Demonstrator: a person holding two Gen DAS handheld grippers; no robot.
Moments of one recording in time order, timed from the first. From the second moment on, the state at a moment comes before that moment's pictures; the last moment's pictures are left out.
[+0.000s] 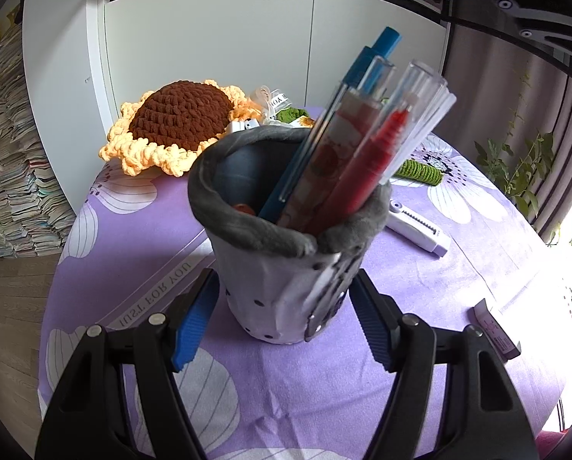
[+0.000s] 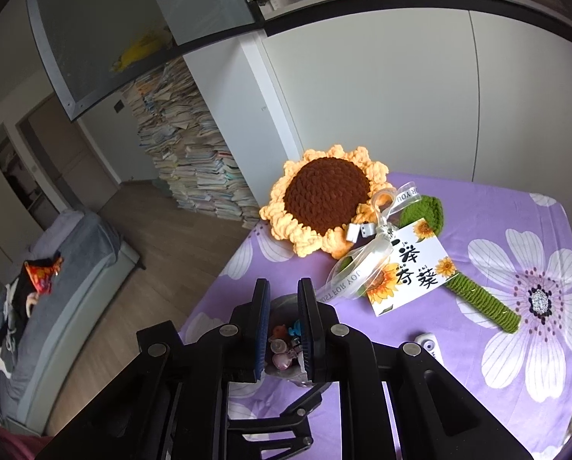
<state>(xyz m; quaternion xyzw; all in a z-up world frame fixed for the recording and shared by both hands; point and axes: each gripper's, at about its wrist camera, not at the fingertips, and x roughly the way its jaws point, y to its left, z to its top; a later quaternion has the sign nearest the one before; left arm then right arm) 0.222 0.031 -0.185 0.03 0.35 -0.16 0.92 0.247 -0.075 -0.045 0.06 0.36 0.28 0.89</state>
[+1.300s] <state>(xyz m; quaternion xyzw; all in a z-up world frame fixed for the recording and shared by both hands) 0.207 0.040 -0.169 -0.01 0.31 -0.19 0.93 0.209 -0.241 -0.186 0.06 0.59 0.10 0.80</state>
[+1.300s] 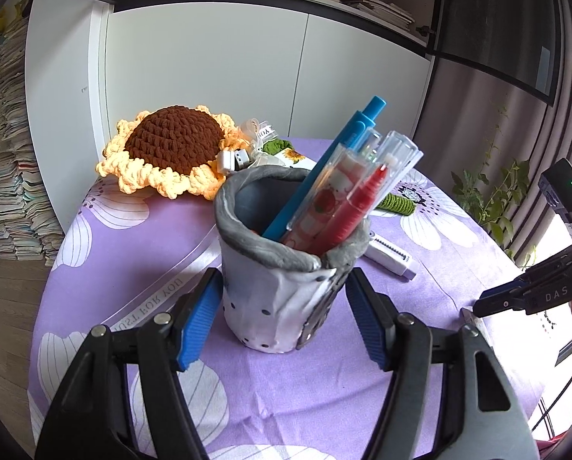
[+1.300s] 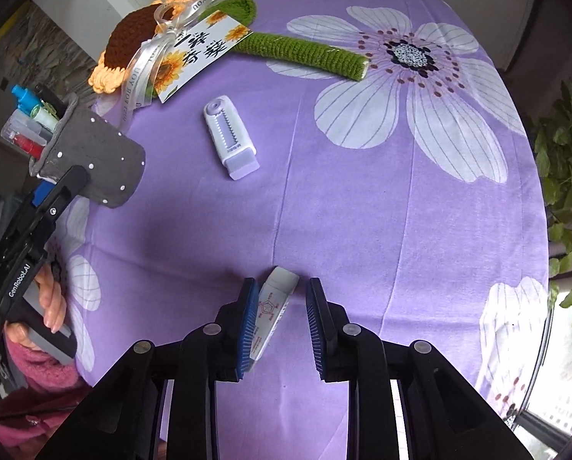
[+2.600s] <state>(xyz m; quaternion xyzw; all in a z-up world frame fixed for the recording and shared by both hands) 0.202 0.036 -0.170 0.01 0.30 -0.19 0.94 0.207 -0.144 -0.046 0.03 0.42 0.16 0.89</state>
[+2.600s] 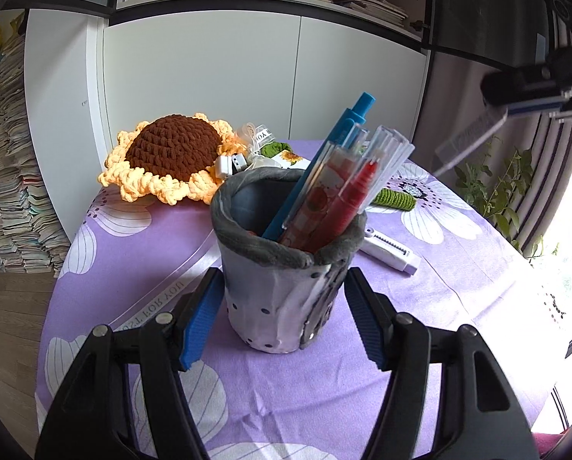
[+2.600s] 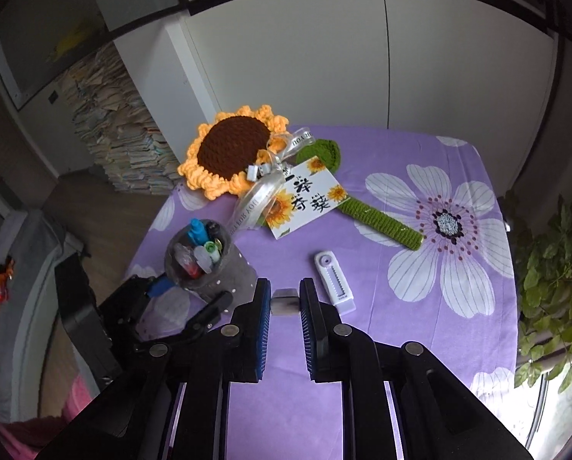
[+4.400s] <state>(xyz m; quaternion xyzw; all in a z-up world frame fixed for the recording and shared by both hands) 0.201 0.033 -0.173 0.01 0.31 -0.19 0.93 0.281 -0.144 -0.167 -0.08 0.54 0.13 0.83</state>
